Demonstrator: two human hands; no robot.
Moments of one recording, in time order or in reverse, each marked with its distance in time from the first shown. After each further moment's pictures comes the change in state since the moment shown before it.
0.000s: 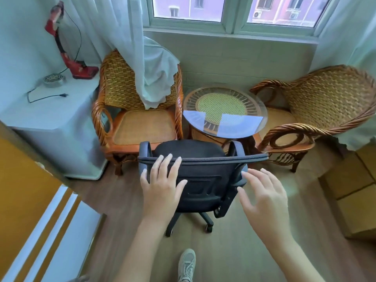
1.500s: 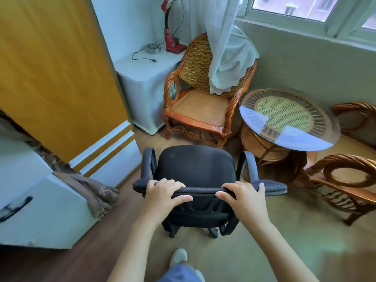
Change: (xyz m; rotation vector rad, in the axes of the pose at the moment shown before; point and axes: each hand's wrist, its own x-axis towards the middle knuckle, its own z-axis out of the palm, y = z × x) left_hand -0.157 0.095 -0.024 -0.047 -0.238 -0.401; right_hand -0.023 0.056 -0.010 0.015 -0.695 -0.375
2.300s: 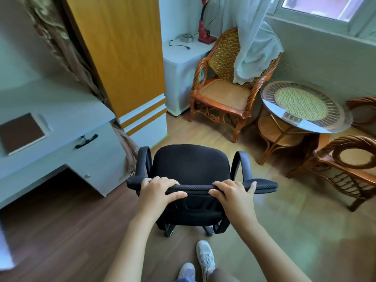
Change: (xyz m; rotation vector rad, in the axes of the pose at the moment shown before) left_hand -0.306 -0.034 -0.037 -0.035 0.165 -0.163; right_hand -0.265 -0.098 0.084 0.001 0.013 -0.173
